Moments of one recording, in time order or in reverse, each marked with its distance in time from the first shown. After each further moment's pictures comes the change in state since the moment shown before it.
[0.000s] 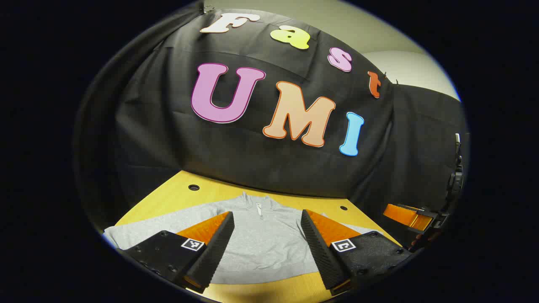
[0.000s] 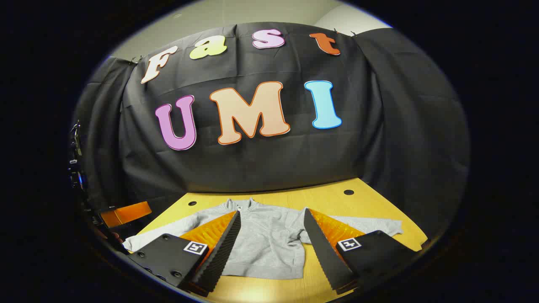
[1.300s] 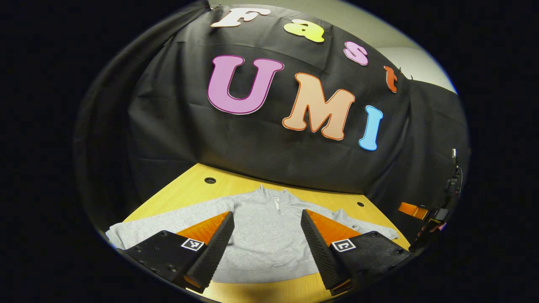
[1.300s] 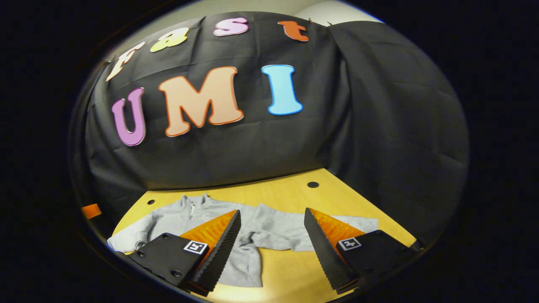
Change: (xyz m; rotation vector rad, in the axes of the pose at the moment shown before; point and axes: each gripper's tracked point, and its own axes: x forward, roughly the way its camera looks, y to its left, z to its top) left arm 0.010 0.043 -0.012 -0.013 0.048 0.124; right arm 0.061 -0.143 -0.023 0.033 0.055 -0.267
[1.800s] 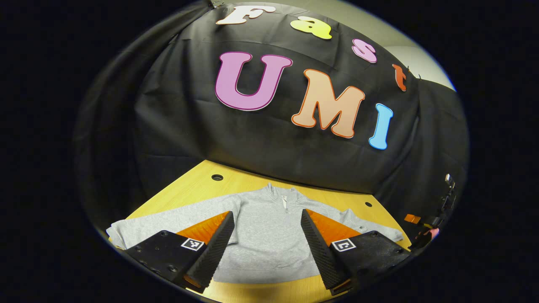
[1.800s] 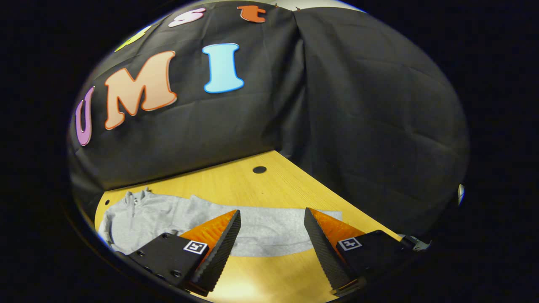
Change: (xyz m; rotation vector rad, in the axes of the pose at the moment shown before) left arm 0.010 0.007 -0.006 -0.010 0.023 0.060; right arm 0.071 -0.139 -0.059 0.040 0.123 -0.256
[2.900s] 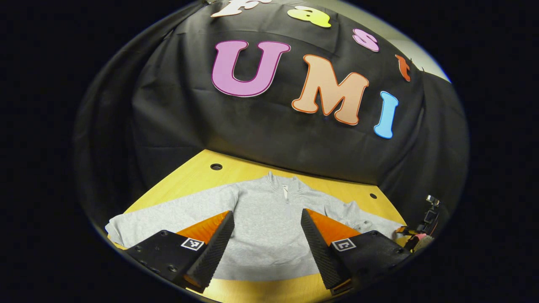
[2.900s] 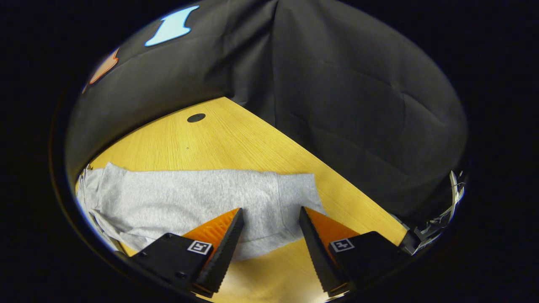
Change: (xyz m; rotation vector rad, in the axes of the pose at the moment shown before) left arm 0.018 -0.011 -0.021 0.016 0.084 0.013; right arm 0.091 -0.090 -0.090 -0.006 0.275 -0.206
